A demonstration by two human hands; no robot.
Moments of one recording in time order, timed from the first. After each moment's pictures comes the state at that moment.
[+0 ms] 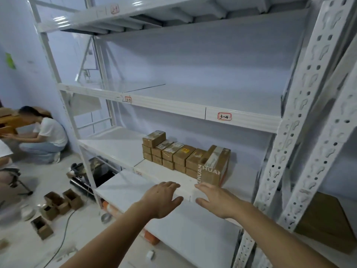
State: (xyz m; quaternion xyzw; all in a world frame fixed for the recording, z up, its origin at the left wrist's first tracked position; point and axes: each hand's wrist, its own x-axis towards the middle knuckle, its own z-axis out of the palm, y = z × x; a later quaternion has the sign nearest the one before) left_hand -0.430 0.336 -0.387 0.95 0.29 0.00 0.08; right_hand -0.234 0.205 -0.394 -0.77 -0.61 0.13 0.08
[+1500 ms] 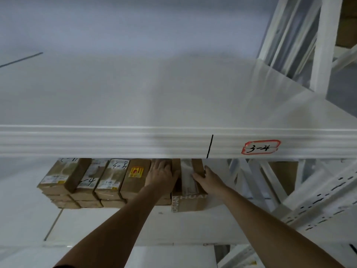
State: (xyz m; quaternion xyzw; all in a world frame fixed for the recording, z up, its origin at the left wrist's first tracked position) left_hand -0.097 0.573 -0.480 0.98 0.15 -0.01 0.14; right_hand -0.027 0.385 -0.471 -0.89 -0.11 0.27 0.36
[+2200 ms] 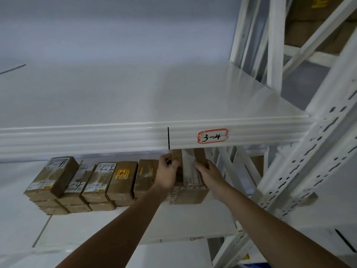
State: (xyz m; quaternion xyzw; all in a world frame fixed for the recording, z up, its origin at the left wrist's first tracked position) left_hand -0.106 0.486 -0.435 0.67 0.21 0.08 0.71; right_hand -0.050 0.335 -0.435 -0.79 -0.03 0.20 0.57
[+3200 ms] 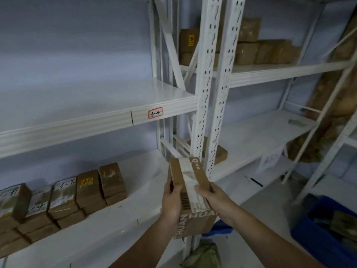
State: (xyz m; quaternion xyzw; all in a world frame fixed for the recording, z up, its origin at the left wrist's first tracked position) left_hand -0.308 0.357 -0.429 0.58 0.05 -0.05 0.81; right_hand -0.326 0.202 -0.417 -0.71 0.10 0.11 0.69
